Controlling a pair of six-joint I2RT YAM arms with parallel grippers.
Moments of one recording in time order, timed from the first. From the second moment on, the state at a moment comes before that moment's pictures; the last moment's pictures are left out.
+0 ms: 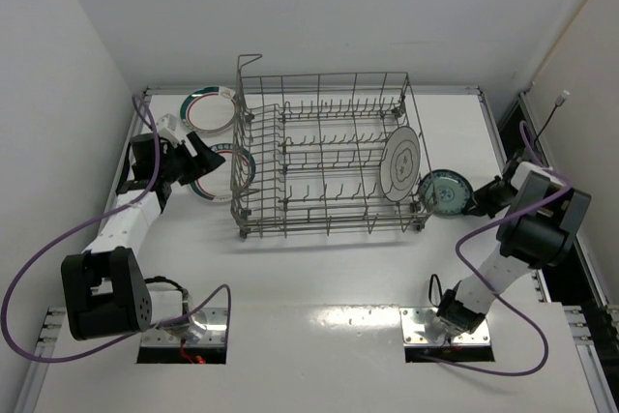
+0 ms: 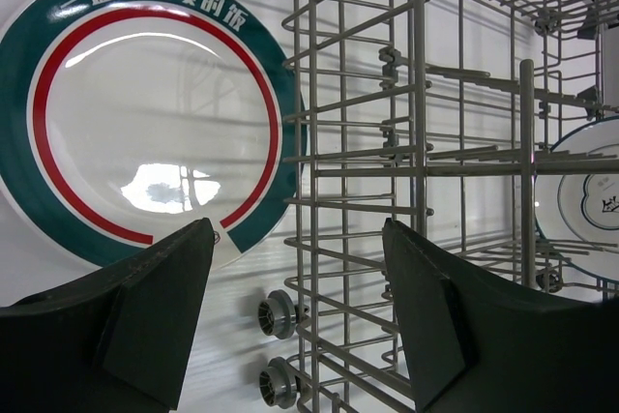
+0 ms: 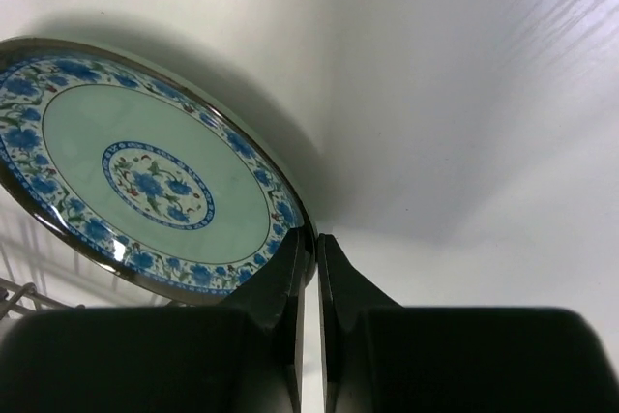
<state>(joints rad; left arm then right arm) 0.16 1.27 0.78 -0.06 0.45 -0.45 -0.56 1.79 1.00 -0.57 -0.18 0.53</state>
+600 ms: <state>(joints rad) 0.16 1.27 0.78 -0.06 0.45 -0.45 -0.54 1.65 1.05 -0.56 -0.24 0.52</state>
